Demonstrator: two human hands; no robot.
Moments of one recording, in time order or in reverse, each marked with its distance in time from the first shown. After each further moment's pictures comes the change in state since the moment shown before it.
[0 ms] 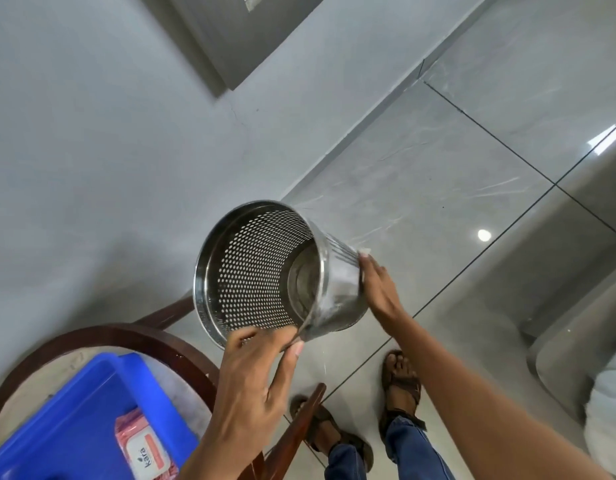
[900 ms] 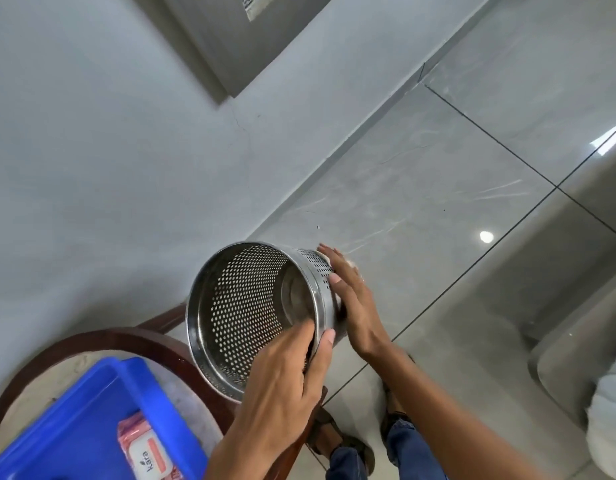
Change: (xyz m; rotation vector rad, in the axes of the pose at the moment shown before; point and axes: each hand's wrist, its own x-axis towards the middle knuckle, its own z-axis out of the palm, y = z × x) left_hand 0.026 0.028 0.011 -0.149 -0.211 -0.095; right_hand -0.058 -0.029 0.019 0.107 -0.182 -0.430
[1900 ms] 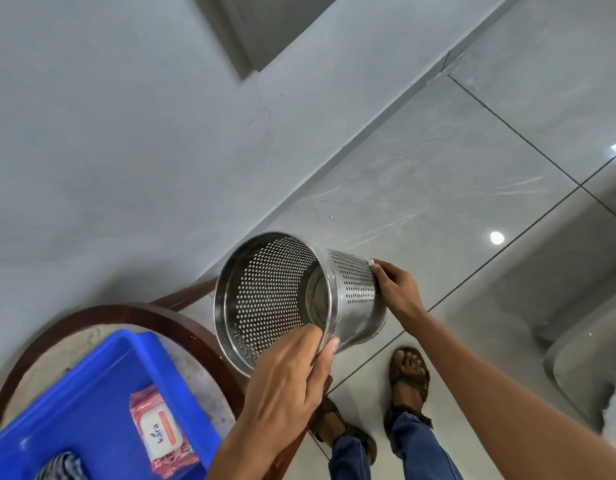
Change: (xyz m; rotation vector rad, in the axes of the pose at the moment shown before) left_hand -0.034 -0.041 0.013 0.210 0.061 0.083; right_hand 0.032 0.084 -0.039 -0.139 0.161 0.433
